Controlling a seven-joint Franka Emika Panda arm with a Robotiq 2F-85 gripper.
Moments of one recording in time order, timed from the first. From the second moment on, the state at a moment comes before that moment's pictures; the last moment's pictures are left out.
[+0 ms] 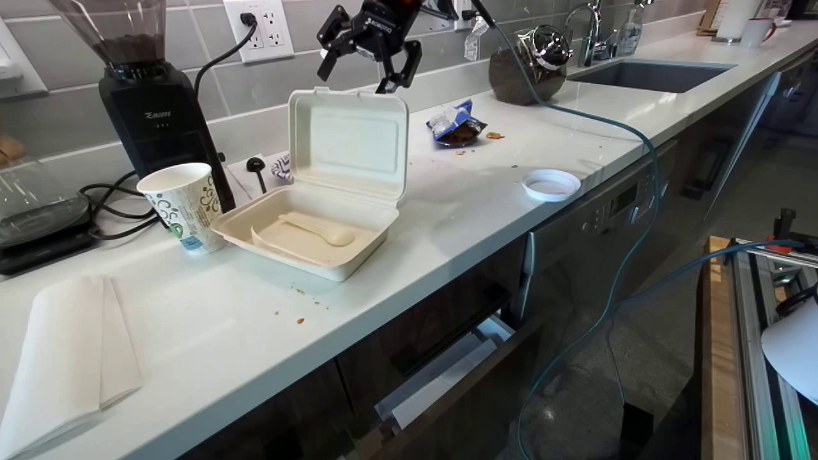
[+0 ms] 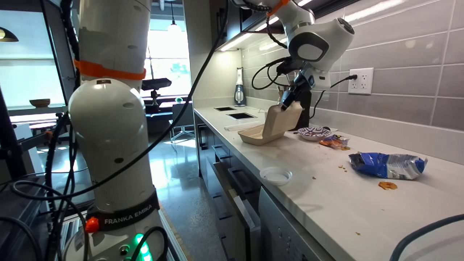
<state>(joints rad) -0.06 0.21 -0.07 -1.92 0.89 2.00 0.60</state>
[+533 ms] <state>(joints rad) -0.04 0.21 -0.06 -1.92 0.85 1.96 0.58</state>
